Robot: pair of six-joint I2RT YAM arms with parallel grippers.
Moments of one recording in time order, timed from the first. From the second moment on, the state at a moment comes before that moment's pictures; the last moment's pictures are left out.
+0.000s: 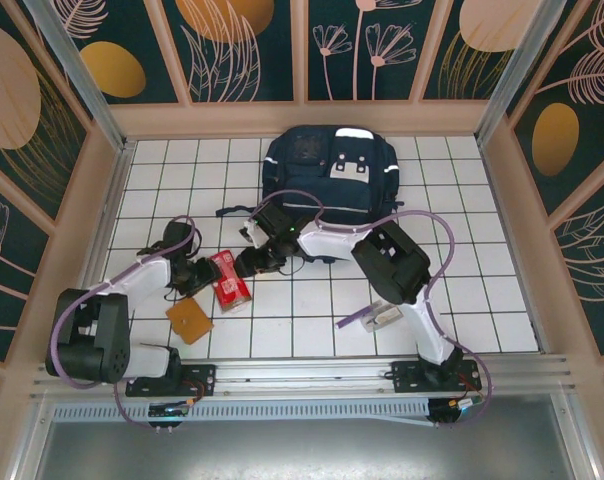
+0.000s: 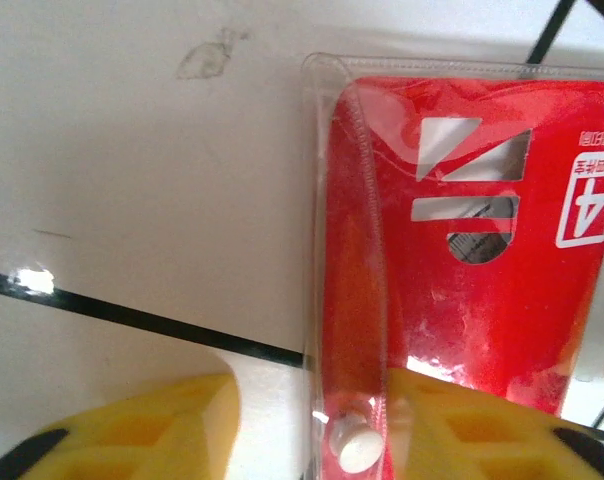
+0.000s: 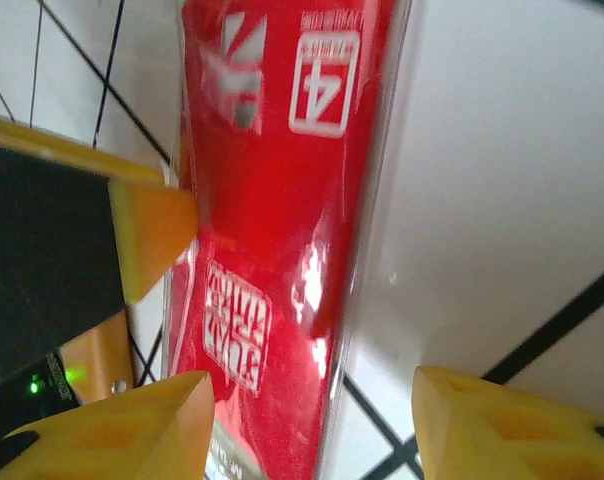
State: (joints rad) left arm -0.13 1.39 0.61 -0.51 0.19 -0.66; right arm 0.91 2.20 1.53 -0.31 -0.57 0.50
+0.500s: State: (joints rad) left arm -0.11 1.50 0.65 -0.40 0.38 -0.59; right arm 0.87 2.24 1.56 -0.33 -0.70 0.53
